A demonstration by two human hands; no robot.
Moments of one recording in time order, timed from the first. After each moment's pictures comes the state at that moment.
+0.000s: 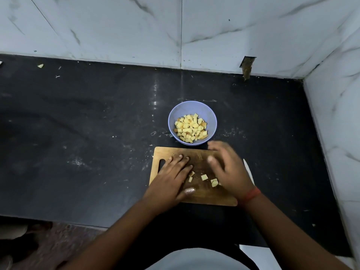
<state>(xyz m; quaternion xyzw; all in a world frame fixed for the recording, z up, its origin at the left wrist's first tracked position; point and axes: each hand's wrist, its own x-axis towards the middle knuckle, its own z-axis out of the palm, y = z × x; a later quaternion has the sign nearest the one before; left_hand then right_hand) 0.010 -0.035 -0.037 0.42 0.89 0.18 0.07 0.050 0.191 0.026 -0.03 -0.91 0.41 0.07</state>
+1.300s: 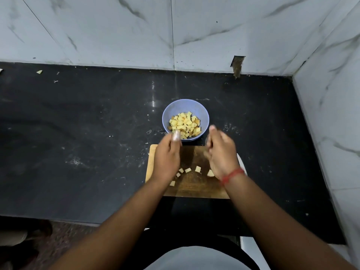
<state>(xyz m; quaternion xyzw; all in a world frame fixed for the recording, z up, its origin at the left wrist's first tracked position) -0.007 0.026 0.052 0.06 0.79 0.61 0.07 0.019 0.163 0.059 -0.32 -0.55 0.77 0.07</state>
